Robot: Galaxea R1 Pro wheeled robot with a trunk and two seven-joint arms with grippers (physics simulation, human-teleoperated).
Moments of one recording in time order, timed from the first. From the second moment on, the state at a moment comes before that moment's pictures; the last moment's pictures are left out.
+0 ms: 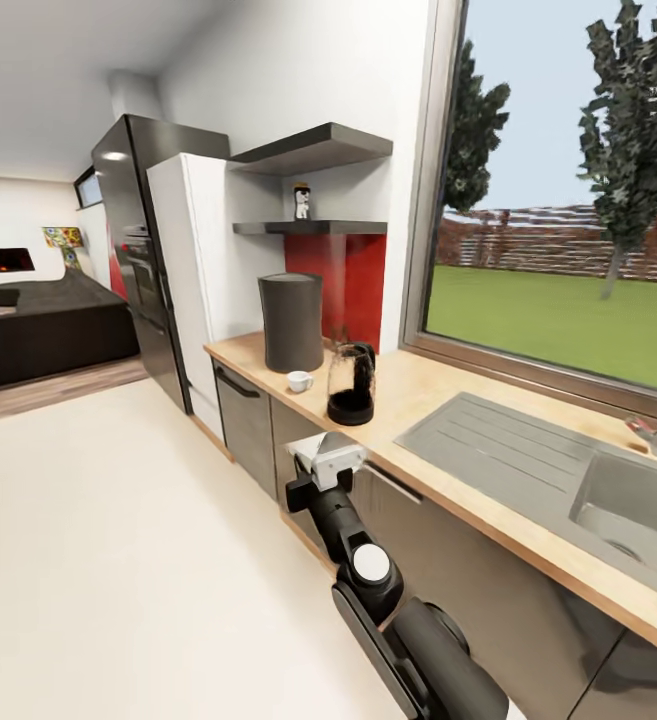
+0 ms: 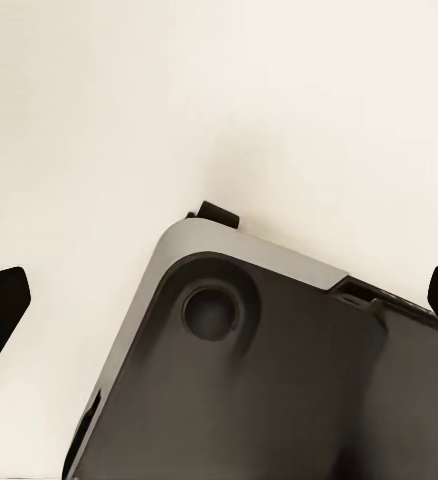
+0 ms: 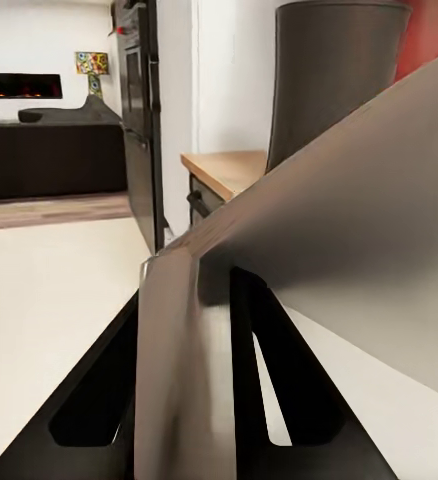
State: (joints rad) left arm 0.03 0.02 0.13 -0.24 0.30 -0.14 0.00; right arm -0.45 0.15 0.65 -1.43 -0.10 0.24 -0.27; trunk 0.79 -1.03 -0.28
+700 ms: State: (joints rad) left arm 0.03 0.02 0.13 -0.24 0.30 -0.14 0.00; right arm -0.45 0.15 0.65 -1.43 -0.11 0.24 -0.27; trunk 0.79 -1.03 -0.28
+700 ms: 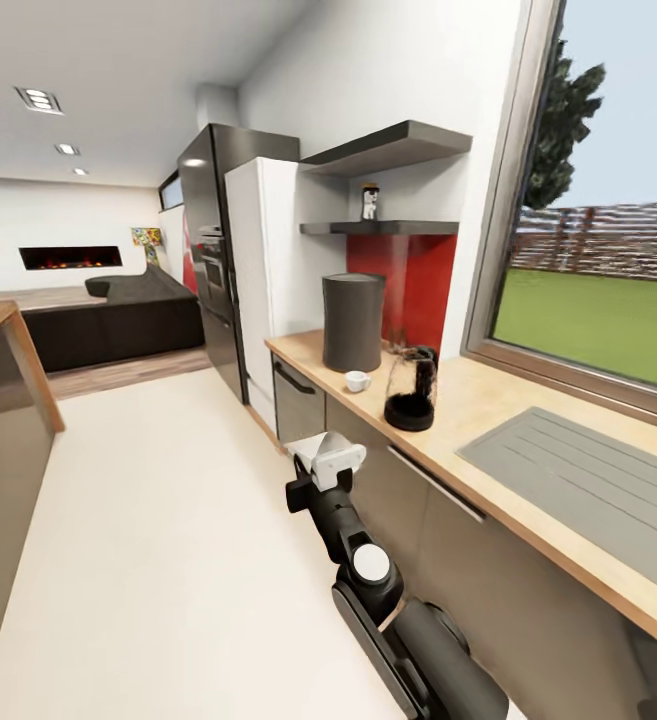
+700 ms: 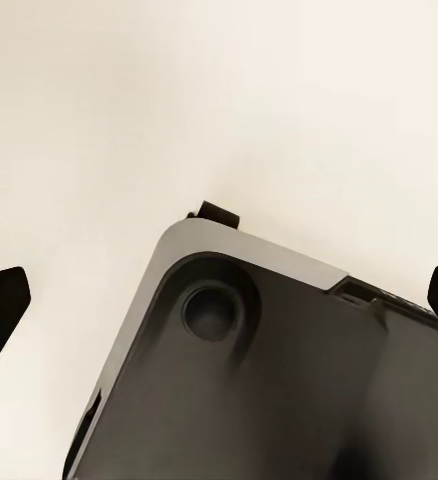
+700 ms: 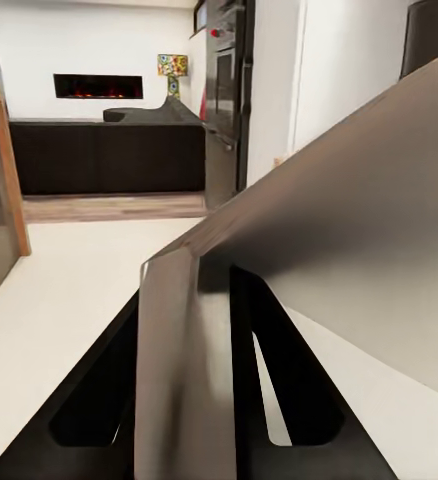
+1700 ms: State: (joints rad) left arm 0.03 0.02 0.13 -0.24 0.30 -0.14 0.00; right arm -0.45 0.15 0.65 -1.43 -0.11 0.24 -0.27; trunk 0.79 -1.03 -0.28
